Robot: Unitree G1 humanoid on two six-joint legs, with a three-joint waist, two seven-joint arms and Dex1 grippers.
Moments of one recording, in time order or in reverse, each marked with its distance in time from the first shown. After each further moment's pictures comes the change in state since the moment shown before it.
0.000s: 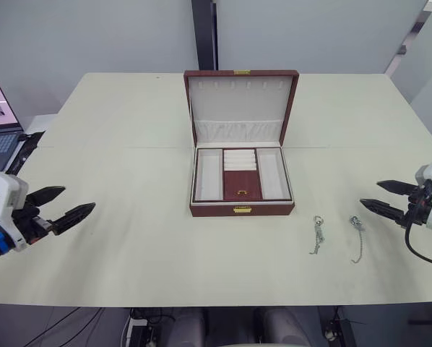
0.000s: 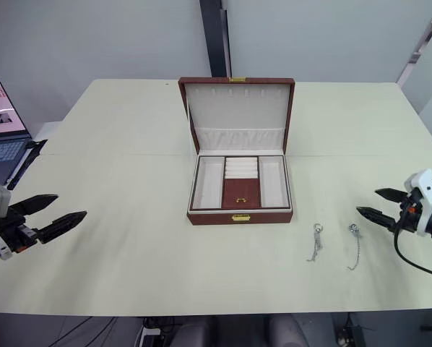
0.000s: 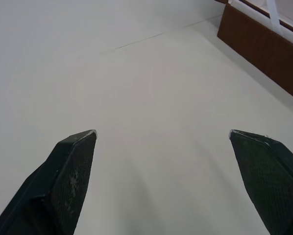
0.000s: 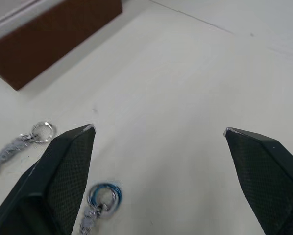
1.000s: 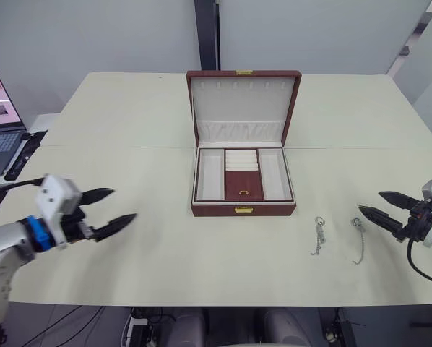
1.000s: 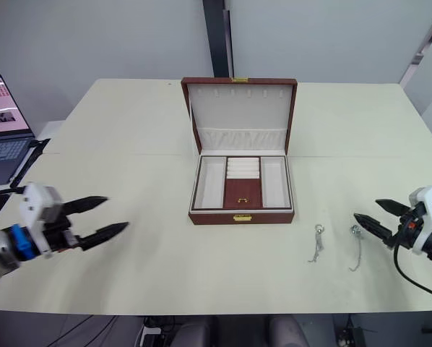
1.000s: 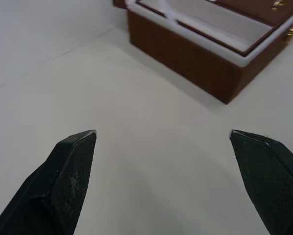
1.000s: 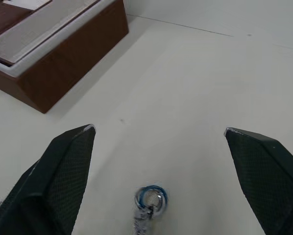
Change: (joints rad) left arm -0.061 -0.073 -0.261 -0.244 0.046 -0.056 -0.085; right arm 0.296 0.163 -0.155 -0.494 0.186 0.214 -0.254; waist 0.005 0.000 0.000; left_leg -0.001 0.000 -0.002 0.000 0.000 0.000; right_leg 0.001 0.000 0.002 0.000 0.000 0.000
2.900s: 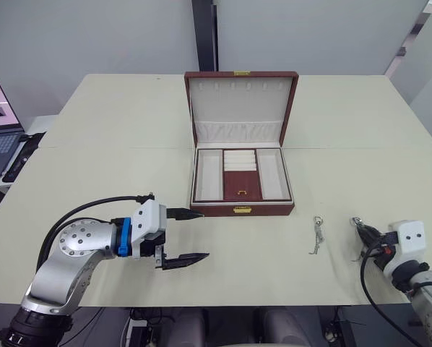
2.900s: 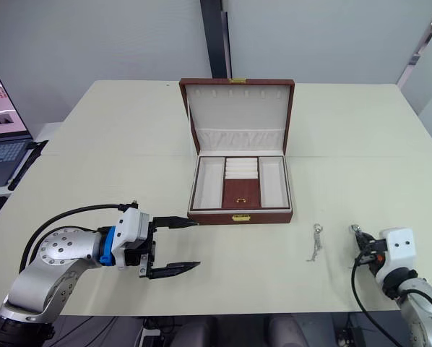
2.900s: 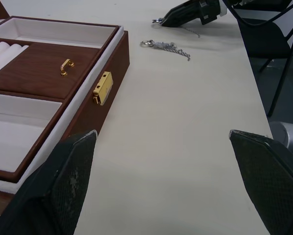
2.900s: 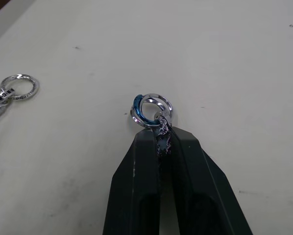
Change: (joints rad) left arm -0.134 -0.106 -0.359 -0.079 0.069 -0.154 -0.136; right arm 0.227 0.304 0.091 -0.150 -0.196 -0.146 -0.402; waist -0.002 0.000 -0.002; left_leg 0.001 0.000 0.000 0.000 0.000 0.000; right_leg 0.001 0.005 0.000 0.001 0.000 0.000
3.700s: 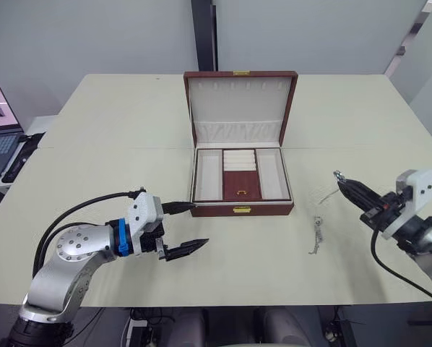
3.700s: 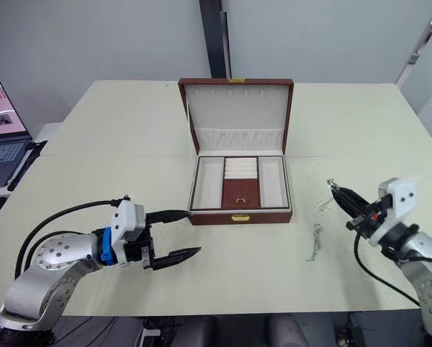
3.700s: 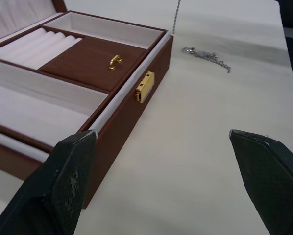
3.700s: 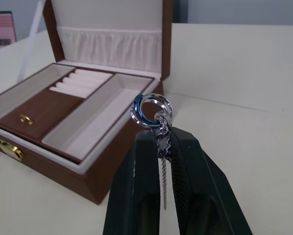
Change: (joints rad) left arm 0.088 -0.066 0.088 -0.055 -0.030 0.087 0.179; right arm -0.362 -0.161 0.016 -0.175 0.360 0.254 0.061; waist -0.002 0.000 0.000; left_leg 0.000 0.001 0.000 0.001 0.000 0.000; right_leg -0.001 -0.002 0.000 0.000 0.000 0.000
